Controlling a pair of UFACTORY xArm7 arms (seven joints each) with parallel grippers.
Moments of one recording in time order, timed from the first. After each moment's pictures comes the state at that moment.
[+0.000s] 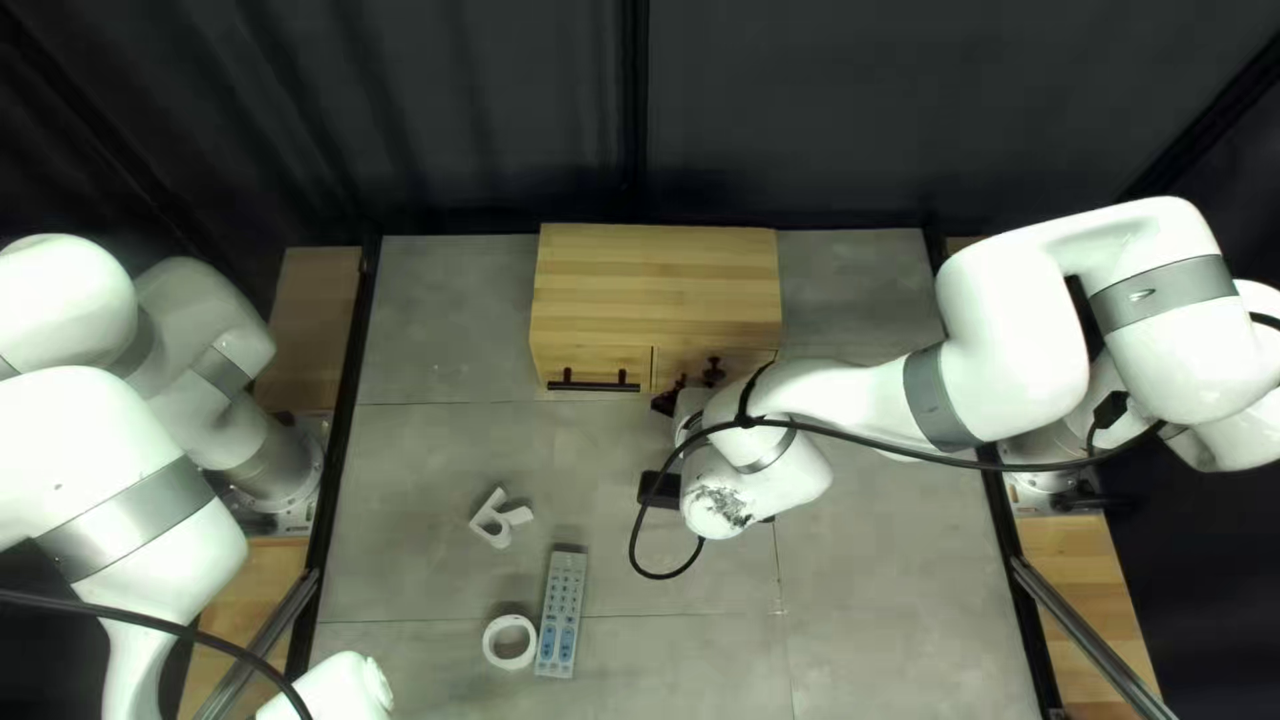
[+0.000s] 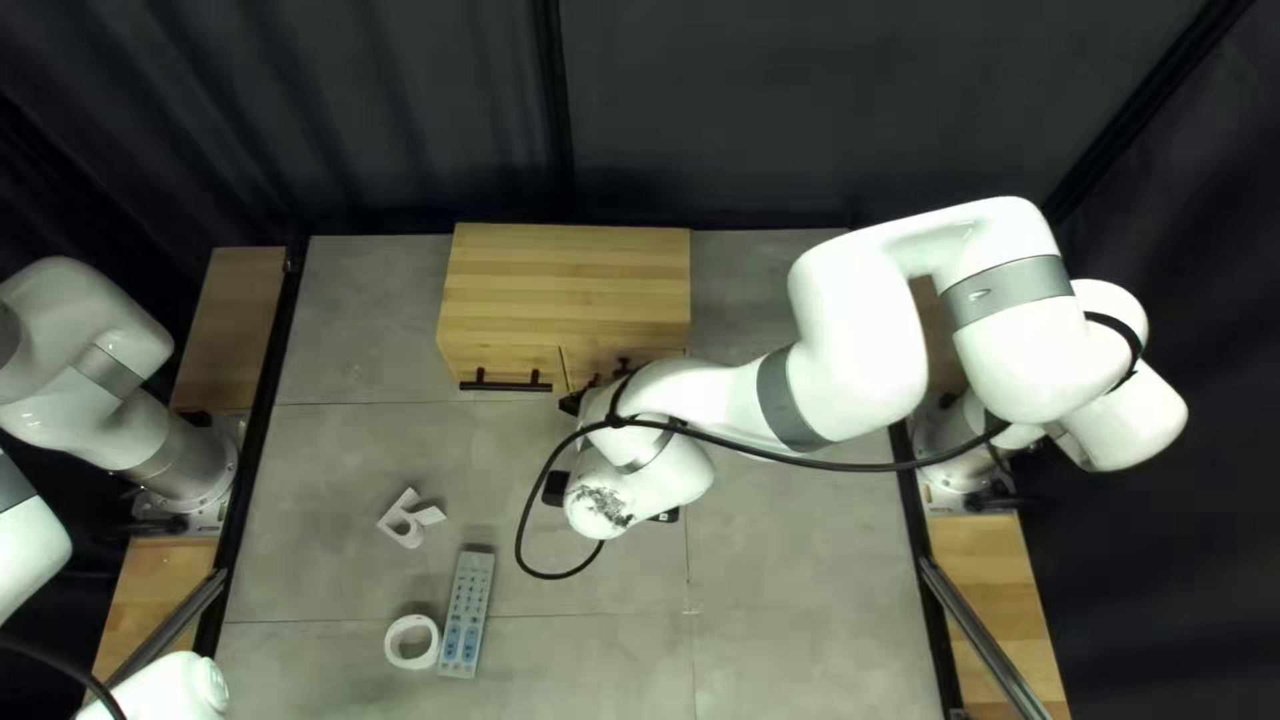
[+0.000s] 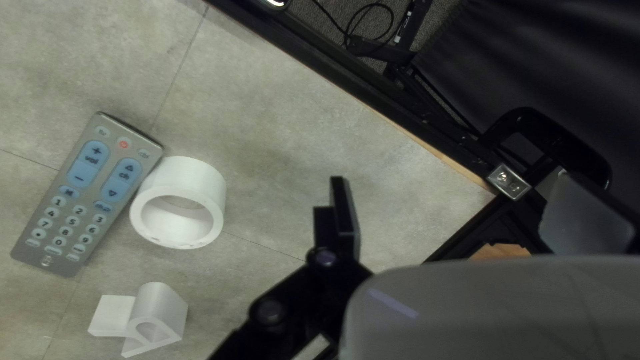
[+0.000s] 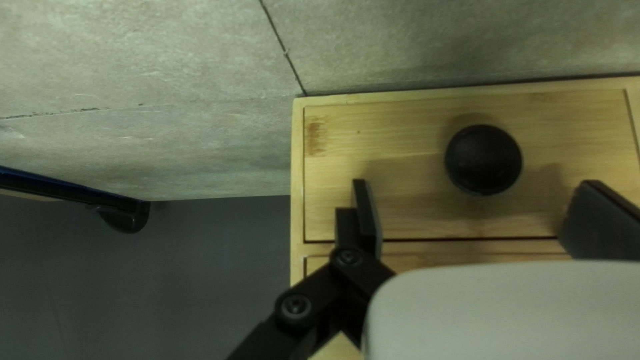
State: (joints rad) left arm -0.61 0.19 -0.34 1.14 -0.07 1.09 0.07; right arm 0.56 0.47 -0.38 1.12 -0.72 1.13 -0.75
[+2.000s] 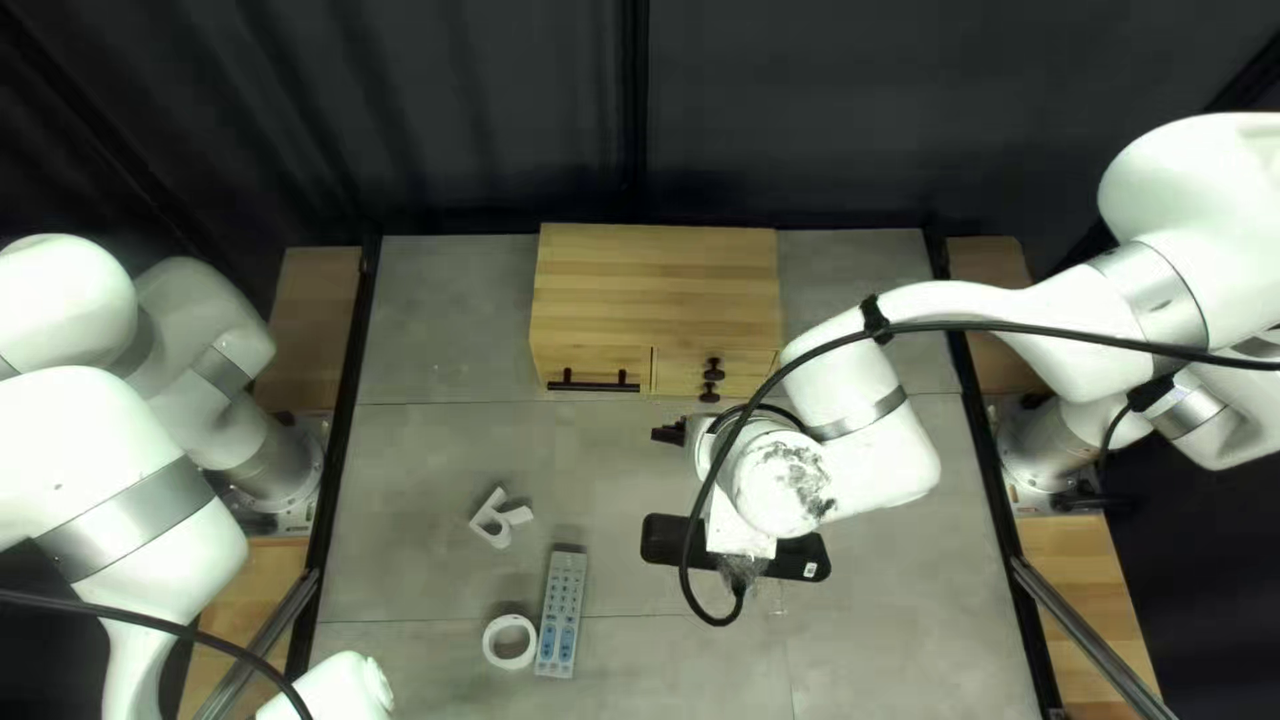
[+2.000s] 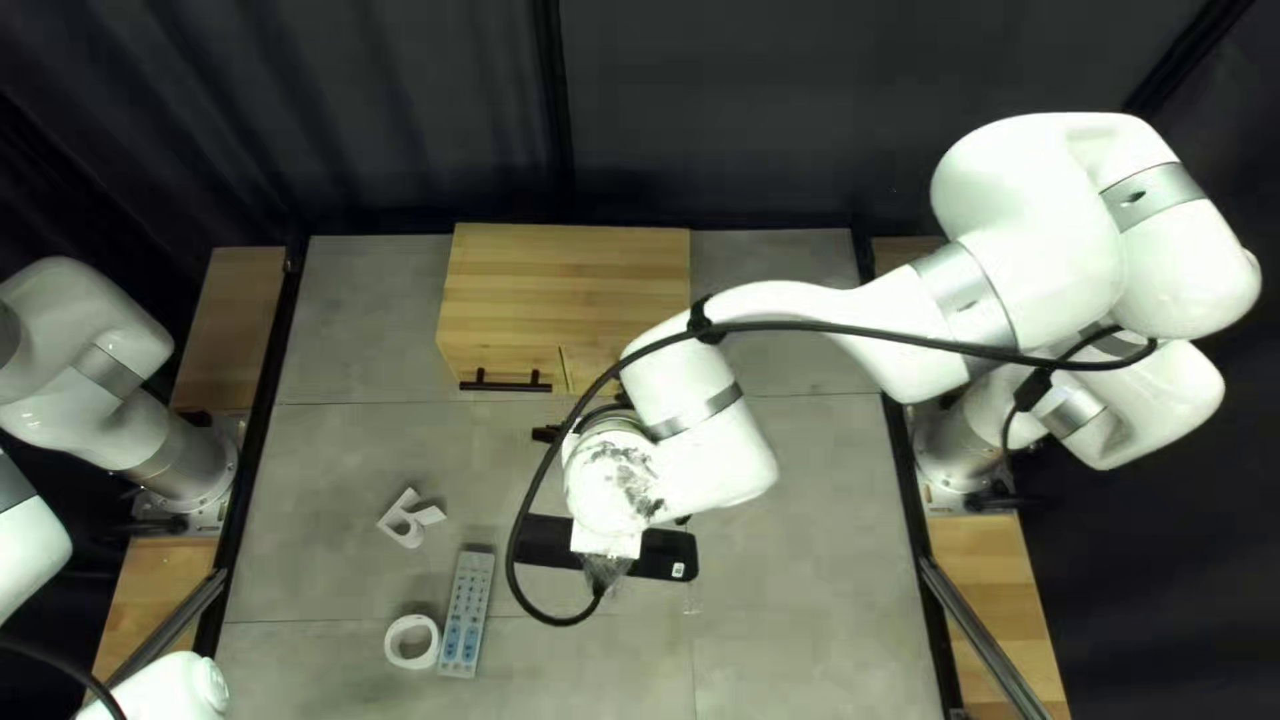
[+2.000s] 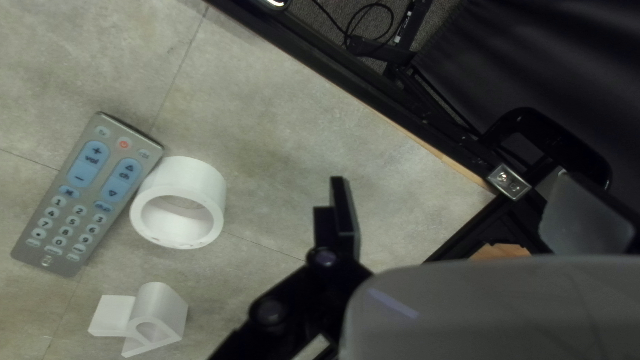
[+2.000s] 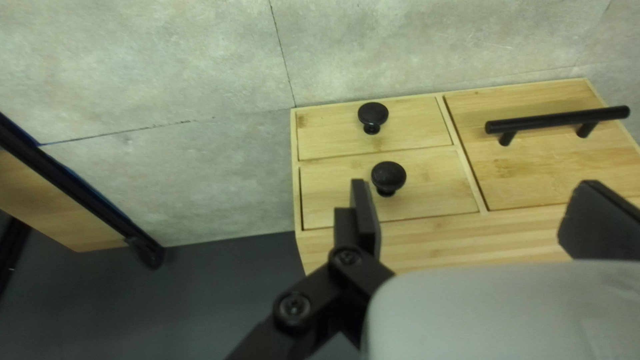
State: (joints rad) left arm -0.61 0.19 -0.34 1.14 -0.07 1.09 0.07; right arm 0.66 0.11 -0.32 1.22 -0.57 1.27 -0.92
